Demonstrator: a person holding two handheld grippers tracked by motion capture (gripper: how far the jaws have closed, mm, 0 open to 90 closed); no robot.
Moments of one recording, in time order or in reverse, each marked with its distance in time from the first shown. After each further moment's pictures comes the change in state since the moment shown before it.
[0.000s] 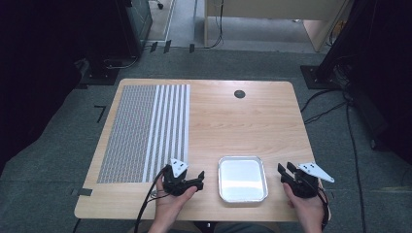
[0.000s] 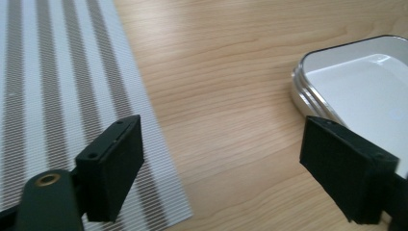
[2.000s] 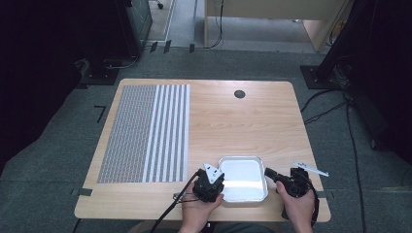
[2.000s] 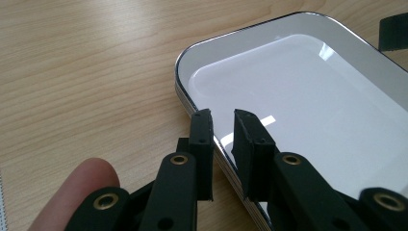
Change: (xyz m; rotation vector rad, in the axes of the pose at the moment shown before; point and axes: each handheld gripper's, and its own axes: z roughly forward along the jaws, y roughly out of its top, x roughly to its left) left arm -0.074 0.000 0.027 0.036 -0.056 0.100; right arm 0.007 -0.006 0.019 0.156 0.315 0.343
